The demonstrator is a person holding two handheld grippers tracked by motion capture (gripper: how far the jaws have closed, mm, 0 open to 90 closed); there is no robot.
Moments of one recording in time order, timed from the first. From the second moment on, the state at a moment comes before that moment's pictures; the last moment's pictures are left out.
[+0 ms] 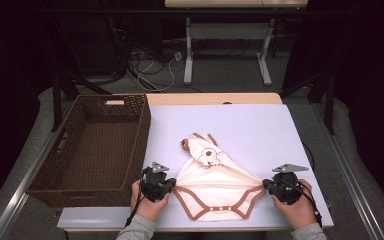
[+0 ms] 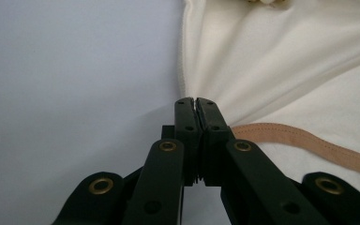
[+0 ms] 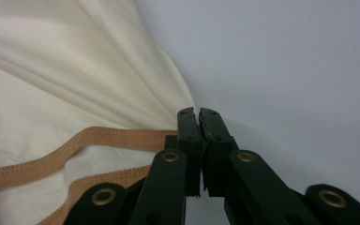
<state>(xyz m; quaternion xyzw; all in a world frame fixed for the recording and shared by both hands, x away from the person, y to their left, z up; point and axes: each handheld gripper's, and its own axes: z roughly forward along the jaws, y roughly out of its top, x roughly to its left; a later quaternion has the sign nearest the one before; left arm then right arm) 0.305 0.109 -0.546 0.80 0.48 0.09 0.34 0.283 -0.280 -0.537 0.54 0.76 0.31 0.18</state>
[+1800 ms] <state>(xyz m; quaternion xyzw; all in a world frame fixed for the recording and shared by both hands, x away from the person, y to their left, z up) 0.349 0.095 -0.523 0.78 0.48 0.11 0.39 0.327 -0.258 -0.520 0.46 0.79 0.36 0.19</state>
